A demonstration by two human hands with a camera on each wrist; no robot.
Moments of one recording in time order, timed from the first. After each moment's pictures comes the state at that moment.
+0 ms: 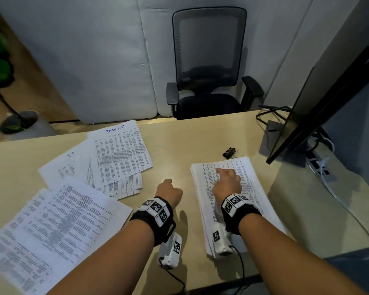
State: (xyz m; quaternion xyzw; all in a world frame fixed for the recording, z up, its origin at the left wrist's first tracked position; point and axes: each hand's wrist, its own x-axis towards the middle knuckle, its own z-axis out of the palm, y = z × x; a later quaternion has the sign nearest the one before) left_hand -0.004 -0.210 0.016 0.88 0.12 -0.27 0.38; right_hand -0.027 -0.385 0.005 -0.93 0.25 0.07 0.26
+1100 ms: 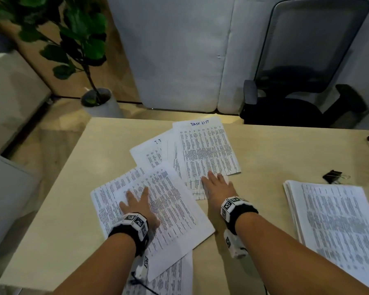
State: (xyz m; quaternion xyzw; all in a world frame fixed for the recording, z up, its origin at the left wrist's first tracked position) left_hand -0.014 0.120 -0.018 0.89 0.27 -0.32 0.16; right_hand 0.057 -0.127 -0.043 -0.94 -0.14 0.29 0.08
